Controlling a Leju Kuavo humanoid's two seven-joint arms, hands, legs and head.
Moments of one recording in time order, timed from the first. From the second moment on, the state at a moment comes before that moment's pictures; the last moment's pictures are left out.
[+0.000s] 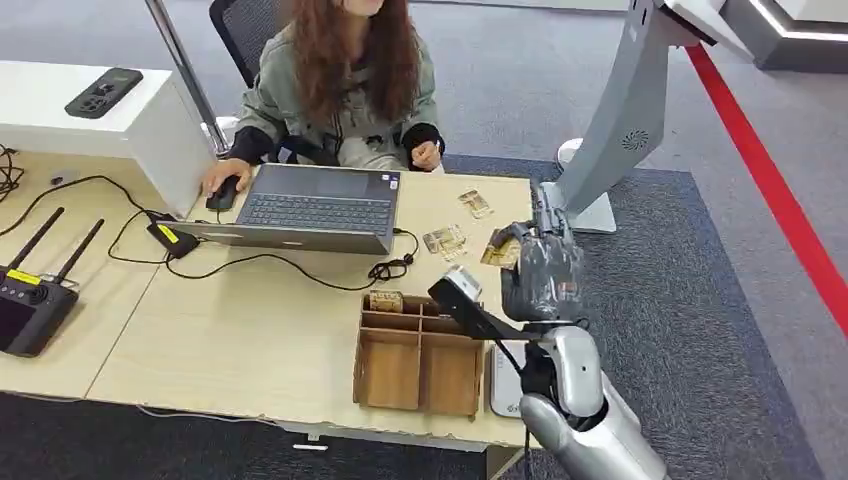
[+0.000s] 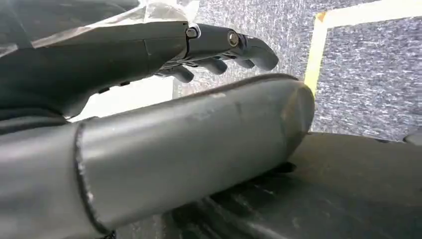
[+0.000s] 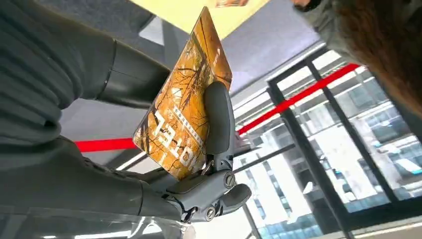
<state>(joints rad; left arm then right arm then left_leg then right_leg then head) -0.09 -0.19 -1.39 -0.29 1.42 0.43 0.25 -0.32 -0.18 0.59 -1.63 1.17 -0.32 0.35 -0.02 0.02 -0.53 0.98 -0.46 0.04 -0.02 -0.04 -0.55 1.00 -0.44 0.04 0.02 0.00</state>
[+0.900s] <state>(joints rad) -0.08 -0.19 -1.39 -0.29 1.53 0.43 0.19 -0.02 -0.29 0.47 -1.48 1.09 -0.44 0.34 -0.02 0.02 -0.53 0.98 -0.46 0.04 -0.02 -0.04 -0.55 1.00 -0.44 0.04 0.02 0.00</state>
